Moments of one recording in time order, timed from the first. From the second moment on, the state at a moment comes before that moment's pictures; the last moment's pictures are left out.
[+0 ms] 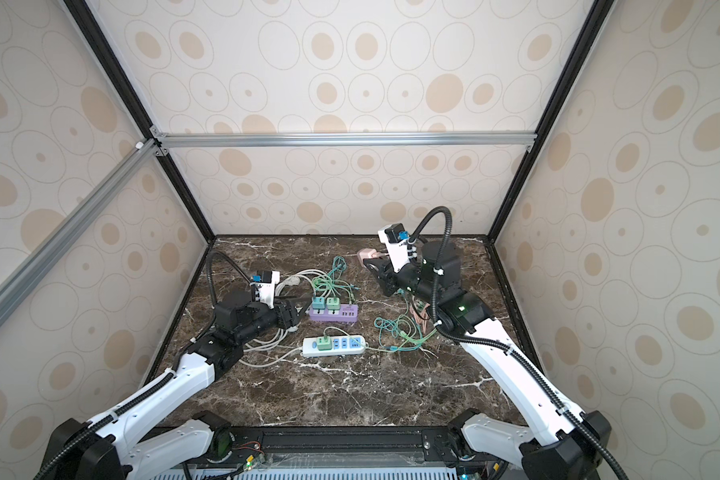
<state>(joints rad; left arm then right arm) -0.42 1.04 0.59 0.09 0.27 -0.48 0.50 1.17 1.17 -0.26 -0.26 0.00</state>
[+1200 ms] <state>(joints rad) -0.42 1.12 0.37 0.00 0.25 -0.56 0.78 1.44 1.00 -0.36 0.01 0.35</state>
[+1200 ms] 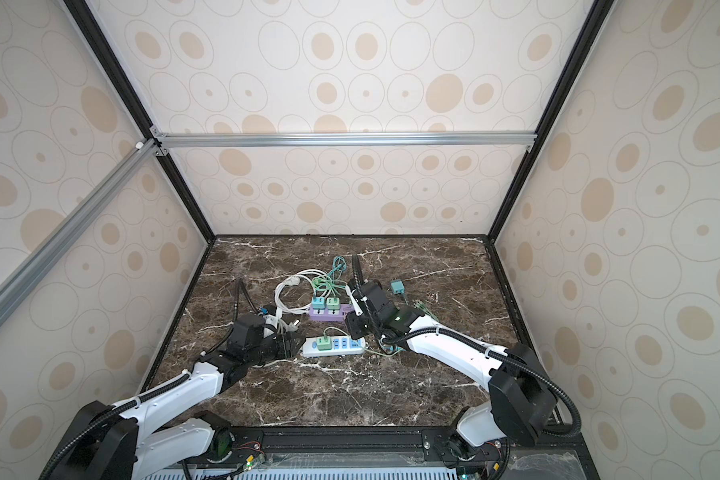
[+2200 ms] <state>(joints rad) -0.42 1.18 0.31 0.14 0.28 -0.59 0.91 1.58 1.00 -0.40 0.17 0.62</state>
